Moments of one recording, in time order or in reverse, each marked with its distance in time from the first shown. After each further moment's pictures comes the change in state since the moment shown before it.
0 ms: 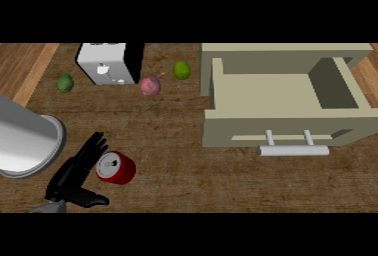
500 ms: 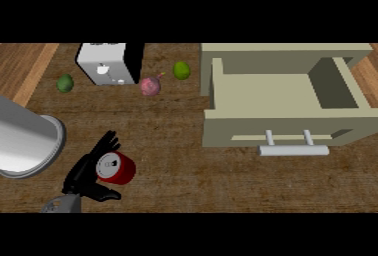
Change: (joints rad) left arm -0.102 -0.027 -0.012 0.198 -0.028 0.006 -0.082; right arm -0.002 0.028 -0.035 -0.020 -0.026 0.040 0.036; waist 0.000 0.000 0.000
